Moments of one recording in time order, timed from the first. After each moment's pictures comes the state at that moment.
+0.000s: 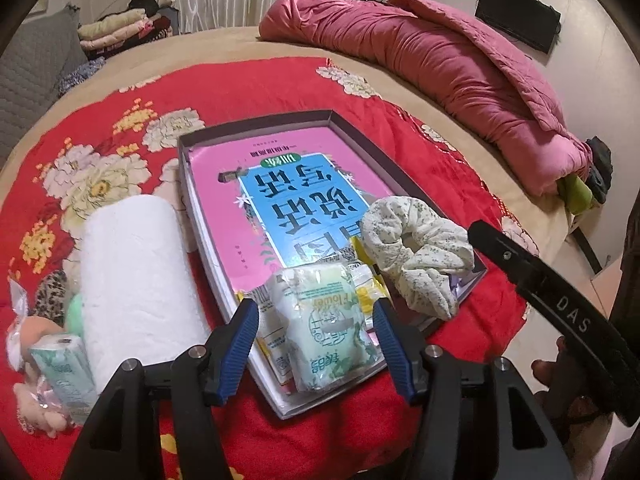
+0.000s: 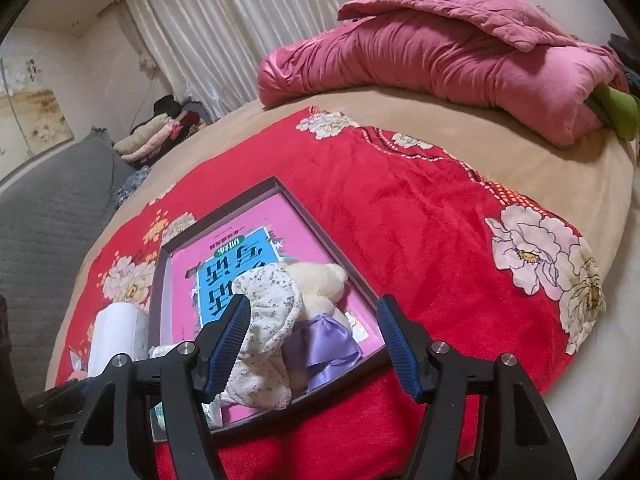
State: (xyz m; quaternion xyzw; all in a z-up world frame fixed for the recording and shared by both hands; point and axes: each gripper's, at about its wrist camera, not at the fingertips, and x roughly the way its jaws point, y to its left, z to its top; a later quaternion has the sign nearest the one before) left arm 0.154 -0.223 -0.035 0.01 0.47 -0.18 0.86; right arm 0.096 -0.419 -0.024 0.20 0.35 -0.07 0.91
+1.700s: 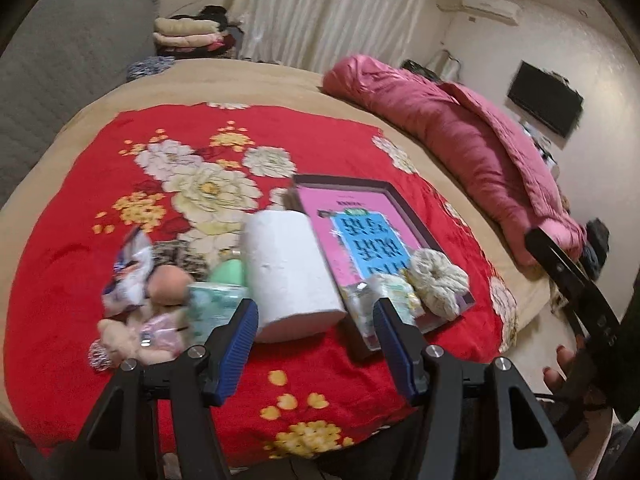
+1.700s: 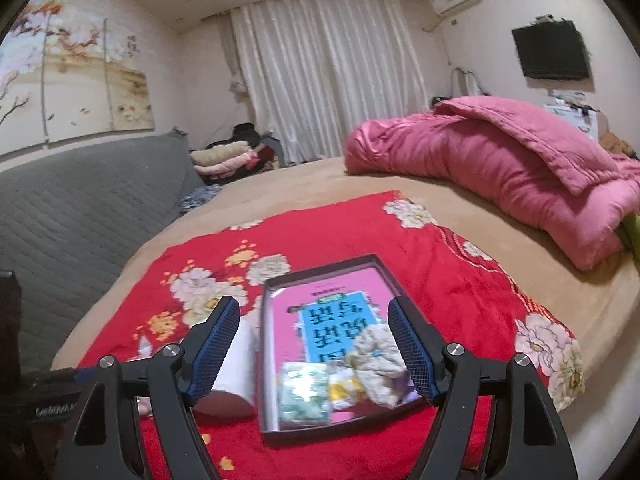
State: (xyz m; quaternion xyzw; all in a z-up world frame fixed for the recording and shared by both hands) left arm 0.081 -0.080 0.036 -0.10 0.41 -0.13 0.90; right arm 0.038 -0.319 0.086 0.08 0.24 0.03 0.97
